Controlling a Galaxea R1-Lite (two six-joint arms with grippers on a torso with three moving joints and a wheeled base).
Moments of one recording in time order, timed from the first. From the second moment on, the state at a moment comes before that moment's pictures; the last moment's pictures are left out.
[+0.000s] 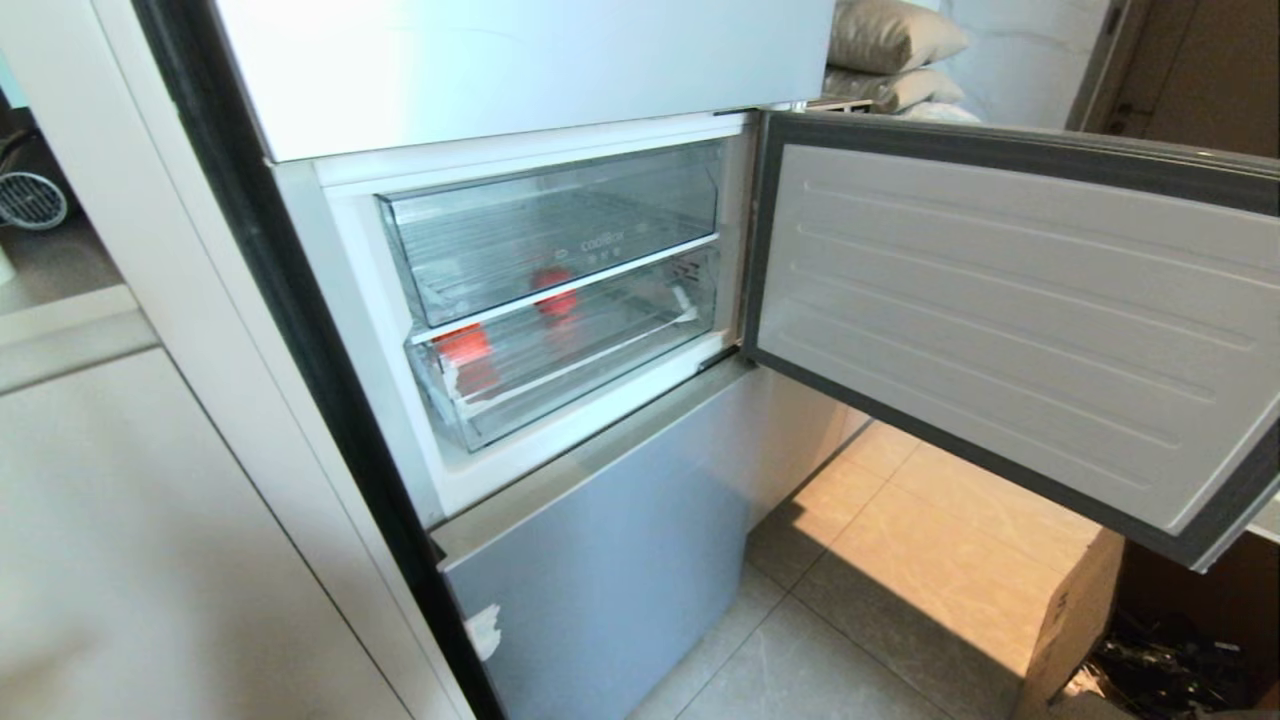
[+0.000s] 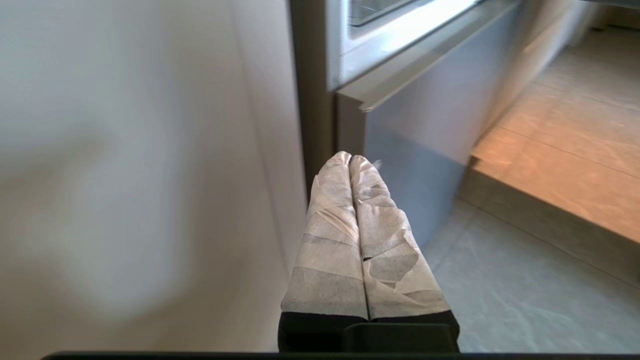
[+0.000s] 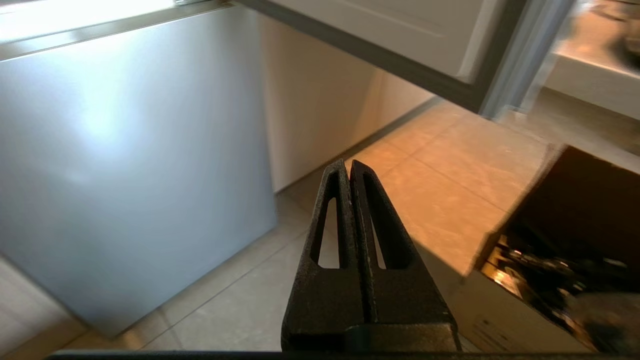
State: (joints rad) left arm 0.00 0.00 0.00 0.00 0.00 0.03; right arm 0.01 0.00 0.00 0.00 0.00 -0.01
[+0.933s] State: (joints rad) left arm 0.00 0.00 0.00 0.00 0.00 0.03; right arm 0.01 0.00 0.00 0.00 0.00 -0.01
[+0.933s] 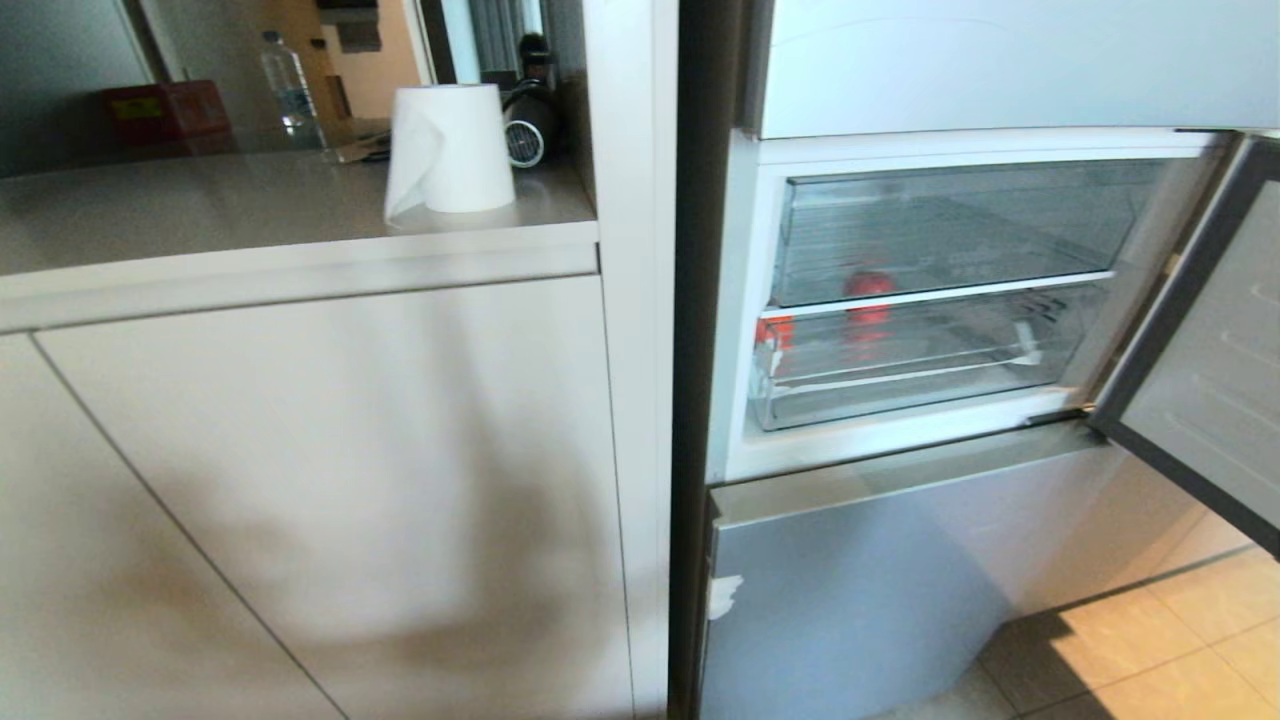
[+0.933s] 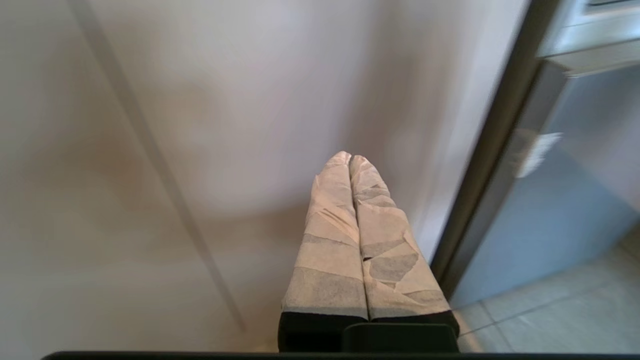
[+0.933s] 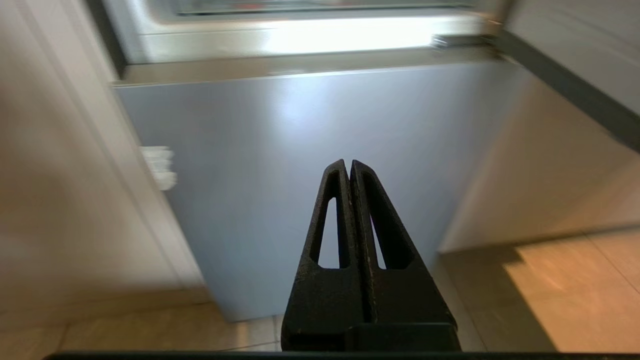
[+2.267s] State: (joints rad) left arm 0.00 0.00 0.00 0.00 0.00 0.03; right arm 0.01 1.02 -0.33 -0.41 0.23 0.08
